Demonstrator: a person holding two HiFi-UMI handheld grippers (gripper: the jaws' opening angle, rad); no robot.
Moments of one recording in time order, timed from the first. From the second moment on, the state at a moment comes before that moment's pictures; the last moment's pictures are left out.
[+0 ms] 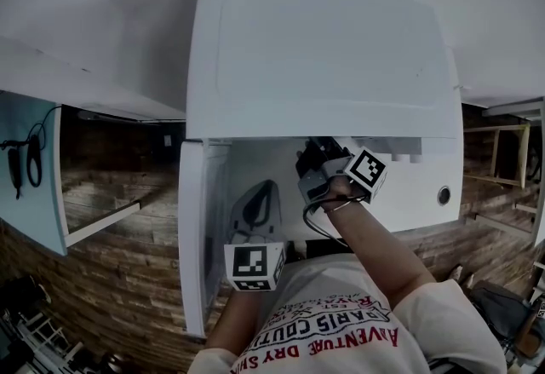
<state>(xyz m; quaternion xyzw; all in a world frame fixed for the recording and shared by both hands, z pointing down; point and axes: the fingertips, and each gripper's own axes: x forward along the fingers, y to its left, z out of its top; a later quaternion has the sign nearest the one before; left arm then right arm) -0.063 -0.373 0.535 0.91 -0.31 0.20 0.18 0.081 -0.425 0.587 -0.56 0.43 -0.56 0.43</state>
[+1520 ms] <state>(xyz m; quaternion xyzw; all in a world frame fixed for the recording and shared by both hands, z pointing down) -0.068 -0.367 0.542 0.91 -0.29 0.20 0.20 0.039 -0.396 0.604 -0.52 0.71 -0.37 -0.30</state>
